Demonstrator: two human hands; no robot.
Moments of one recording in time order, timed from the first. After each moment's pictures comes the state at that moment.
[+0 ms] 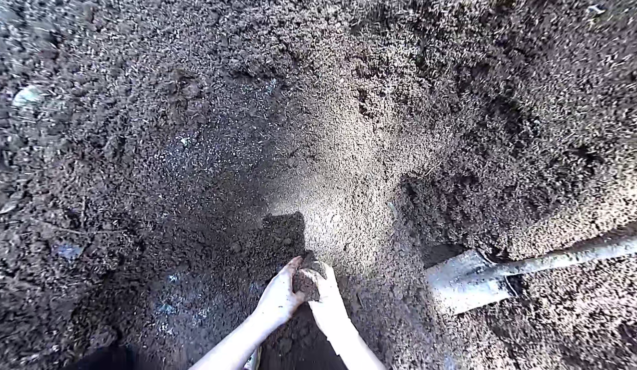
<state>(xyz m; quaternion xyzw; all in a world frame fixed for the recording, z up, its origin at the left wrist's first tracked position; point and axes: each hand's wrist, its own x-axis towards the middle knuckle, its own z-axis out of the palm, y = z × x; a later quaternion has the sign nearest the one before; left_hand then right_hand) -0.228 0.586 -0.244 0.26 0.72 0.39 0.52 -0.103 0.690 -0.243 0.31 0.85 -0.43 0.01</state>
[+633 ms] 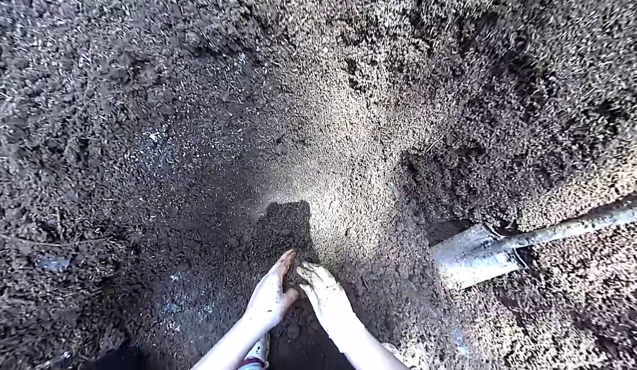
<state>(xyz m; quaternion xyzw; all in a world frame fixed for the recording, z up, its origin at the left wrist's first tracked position) -0.228 0.568 -0.248 0.29 0.73 0.39 0.49 -0.097 0.681 -0.237 0.23 0.90 -0.37 0.00</state>
